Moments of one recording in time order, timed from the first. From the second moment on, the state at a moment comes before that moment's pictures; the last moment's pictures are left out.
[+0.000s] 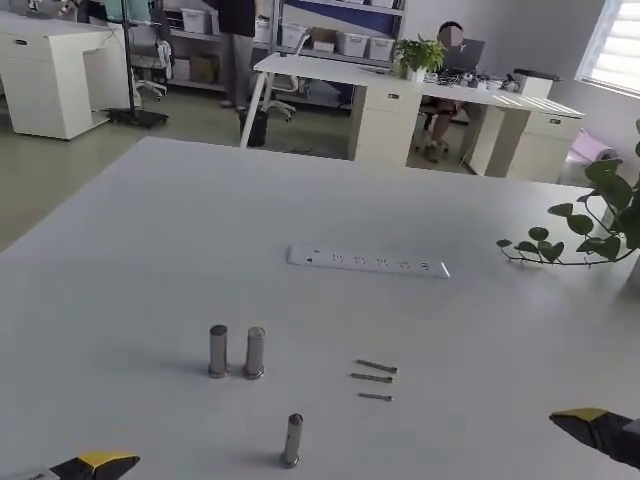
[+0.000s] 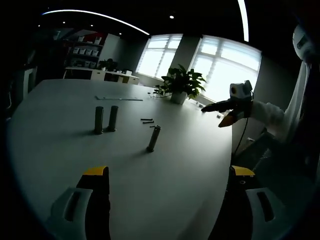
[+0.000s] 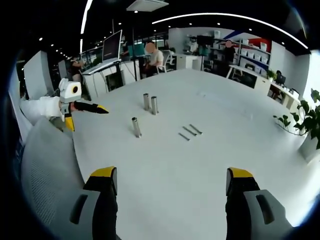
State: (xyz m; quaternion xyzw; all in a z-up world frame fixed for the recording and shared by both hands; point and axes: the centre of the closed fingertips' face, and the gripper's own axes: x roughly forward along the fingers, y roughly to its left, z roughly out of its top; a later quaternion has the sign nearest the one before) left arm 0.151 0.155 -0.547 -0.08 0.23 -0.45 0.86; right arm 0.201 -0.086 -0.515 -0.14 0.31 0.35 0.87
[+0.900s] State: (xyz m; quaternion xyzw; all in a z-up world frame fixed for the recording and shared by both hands) left arm 0.149 0.168 -0.549 -0.07 0.24 -0.42 0.87; right arm 0.270 -0.036 -0.523 -0.22 0.32 0.45 0.80
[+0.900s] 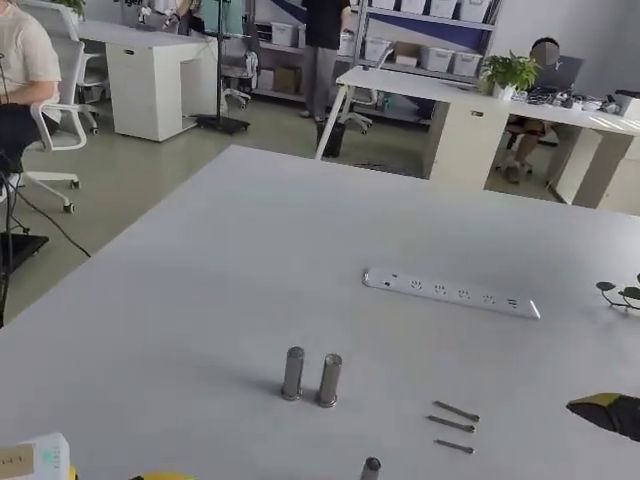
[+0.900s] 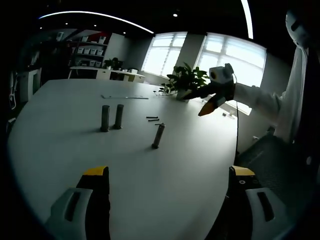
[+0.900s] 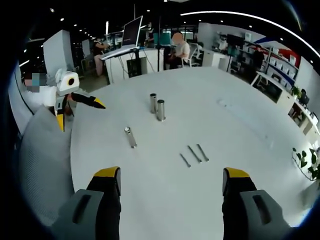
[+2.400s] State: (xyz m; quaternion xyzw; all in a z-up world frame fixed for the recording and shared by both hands) left arm 0.146 0.172 -0.558 -0.09 0.25 -0.40 0.87; right arm 0.318 -0.015 -0.610 -0.42 0.40 0.55 0.60
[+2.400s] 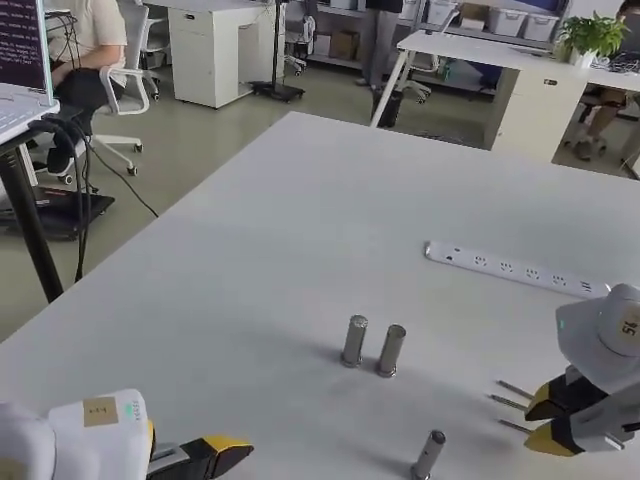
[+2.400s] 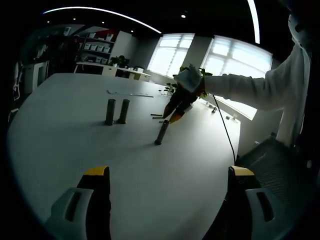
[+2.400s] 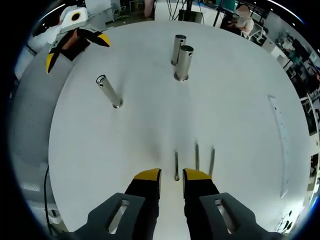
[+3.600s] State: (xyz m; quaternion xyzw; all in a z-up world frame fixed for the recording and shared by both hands) left arm 0.148 0.170 -0.547 -0.09 0.25 -0.40 0.88; right arm 0.327 -0.008 -0.619 -0.46 0.43 0.51 0.58
